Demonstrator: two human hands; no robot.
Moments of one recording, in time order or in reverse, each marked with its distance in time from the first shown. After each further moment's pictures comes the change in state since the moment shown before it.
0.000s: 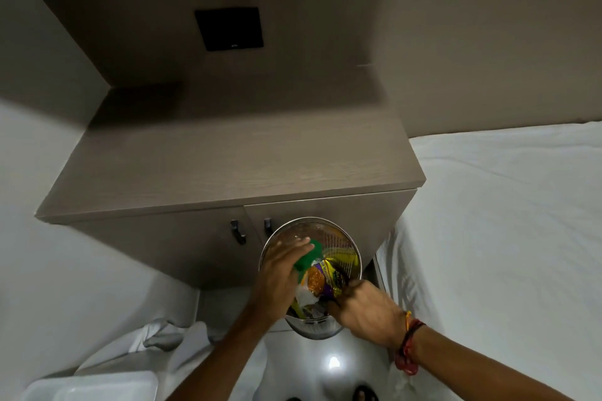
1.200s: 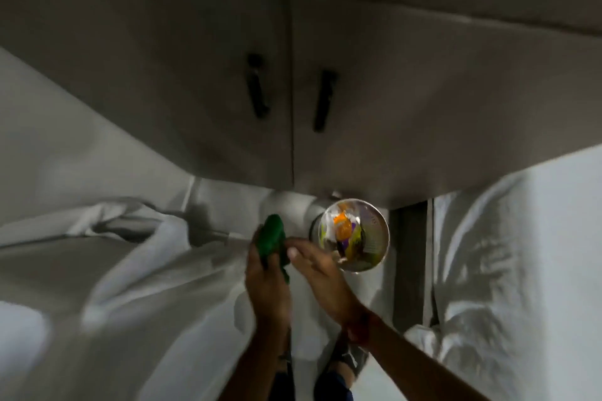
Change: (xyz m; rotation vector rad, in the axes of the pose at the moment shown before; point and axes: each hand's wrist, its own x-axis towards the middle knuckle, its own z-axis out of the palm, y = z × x) left_hand -0.117 -0.181 0.176 -0.618 0.730 -1.013; right_hand 0.086 -0.095 0.269 1.656 -0.042 0.768
